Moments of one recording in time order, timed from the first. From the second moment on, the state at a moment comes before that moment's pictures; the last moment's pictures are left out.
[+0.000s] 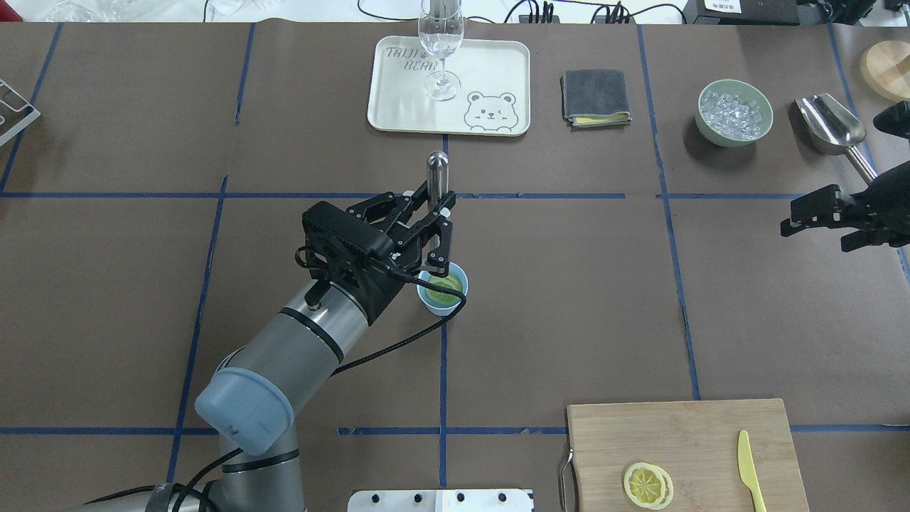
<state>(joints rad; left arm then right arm) -0.24 -2.13 -1.69 -2.80 -0.82 -0.57 1.07 -1.66 2.03 -1.32 2.30 0.96</state>
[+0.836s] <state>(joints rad) -0.23 -2.14 -1.59 -2.90 -0.78 -0.56 1.07 -1.65 2.04 -1.32 2.31 0.96</state>
